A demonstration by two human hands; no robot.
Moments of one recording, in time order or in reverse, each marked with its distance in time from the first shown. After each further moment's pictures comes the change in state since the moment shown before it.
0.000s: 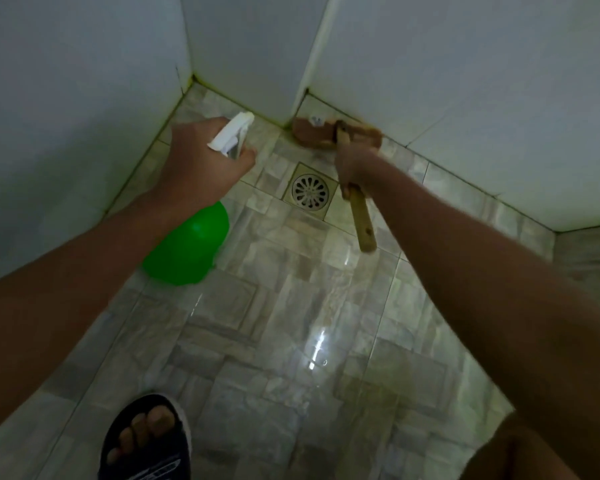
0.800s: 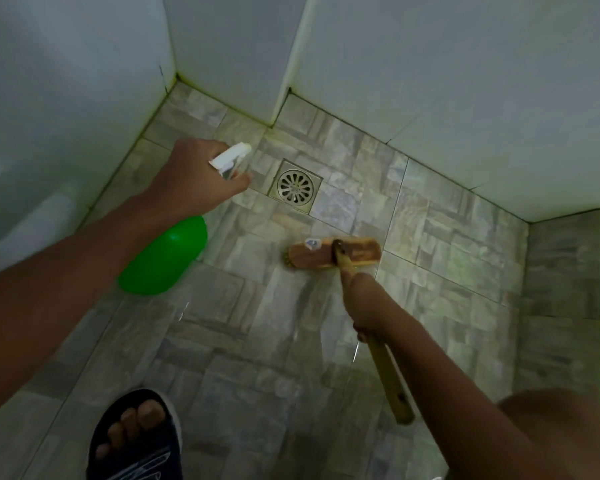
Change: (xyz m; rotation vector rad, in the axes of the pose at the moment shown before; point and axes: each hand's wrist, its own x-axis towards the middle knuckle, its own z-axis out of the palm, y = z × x) left_hand -0.013 -0.013 0.004 0.057 -0.275 -0.028; right_hand -0.167 0.088 0.079 0.179 -0.182 0.301
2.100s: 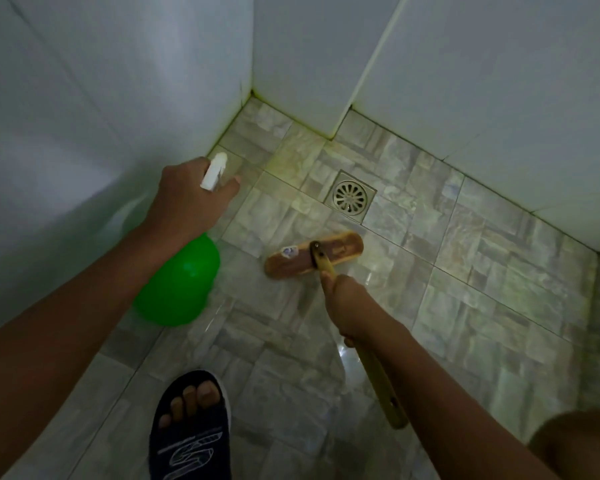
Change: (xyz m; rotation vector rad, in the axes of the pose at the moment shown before) left_hand -0.072 -0.019 -0.067 0.174 0.254 -0.200; right_hand -0.008 -0.066 0.066 -0.059 -0.072 -0.244
